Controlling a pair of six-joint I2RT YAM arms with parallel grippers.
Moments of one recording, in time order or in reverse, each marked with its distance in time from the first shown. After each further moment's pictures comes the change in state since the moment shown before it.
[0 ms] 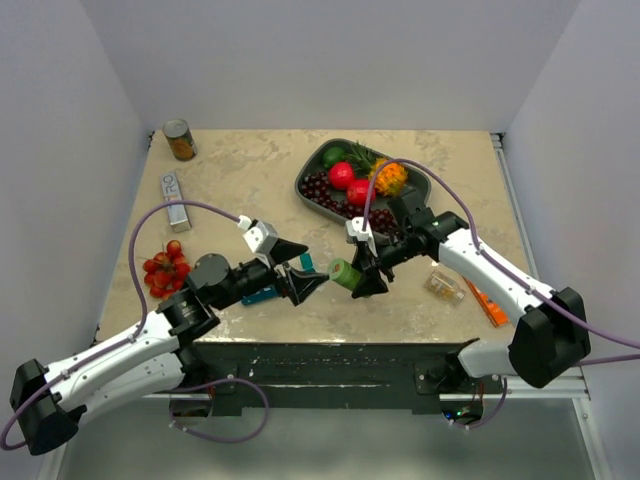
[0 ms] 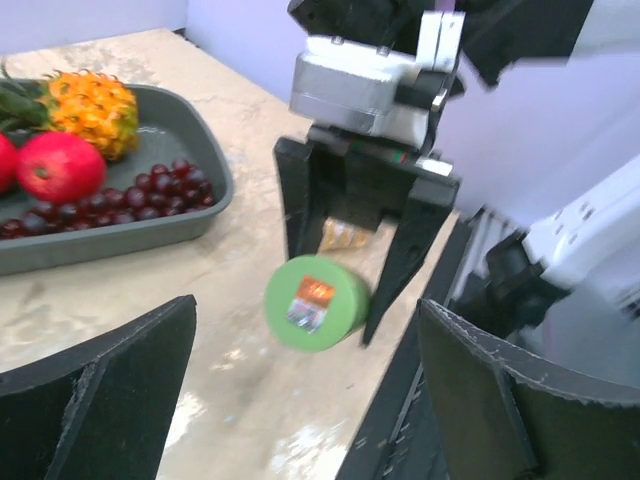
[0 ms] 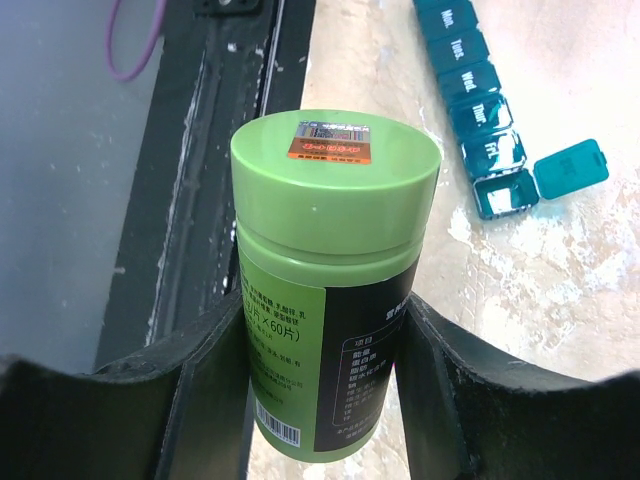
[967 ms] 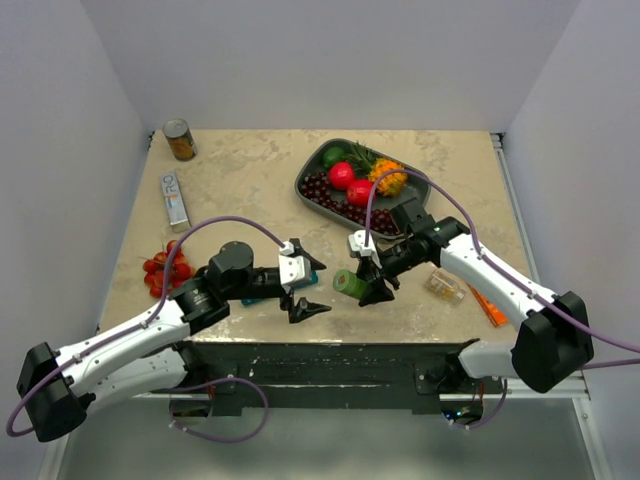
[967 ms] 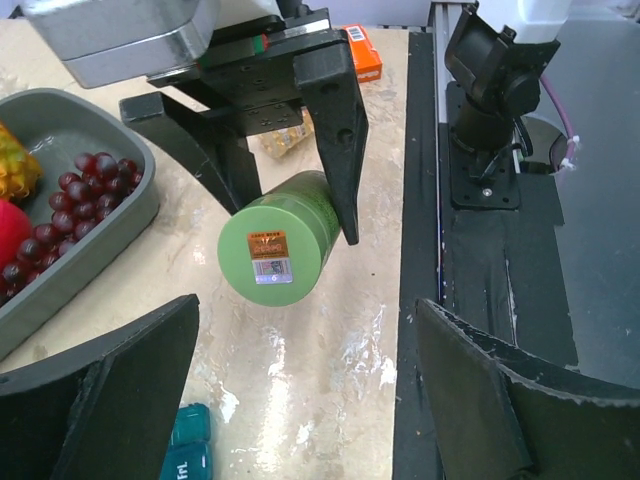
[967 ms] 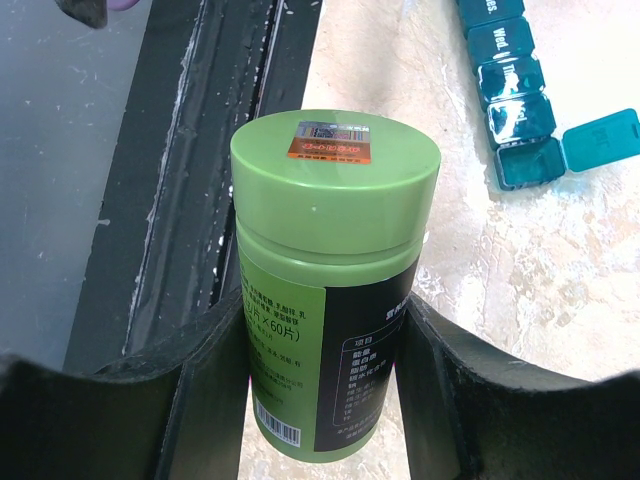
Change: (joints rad) left arm 0.008 0.105 0.093 -0.241 0.378 0.540; right arm 0.001 -0.040 -0.054 -0.086 0.050 -0.172
